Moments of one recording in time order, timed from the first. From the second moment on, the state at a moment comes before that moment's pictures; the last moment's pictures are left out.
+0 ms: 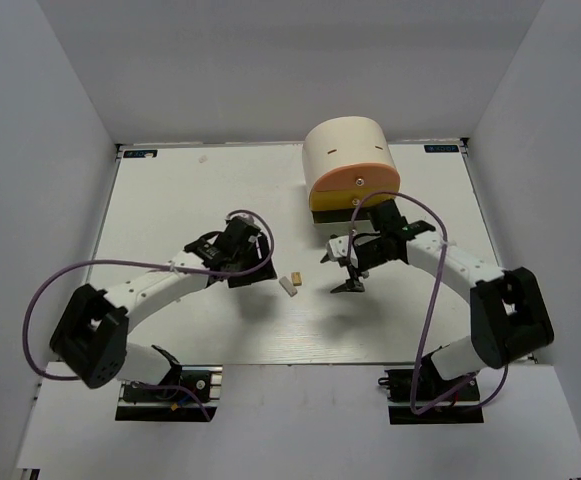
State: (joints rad) left arm -0.67 1.41 0.89 -0.47 -0.05 -0.79; right arm 0.43 1.44 0.88 -0.57 -1.03 -1.32
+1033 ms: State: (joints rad) left arm -0.67 0.98 0.59 -0.39 -0.08 -0.77; right arm 0.72 1.86 1.13 -0.35 -0.59 -1.05
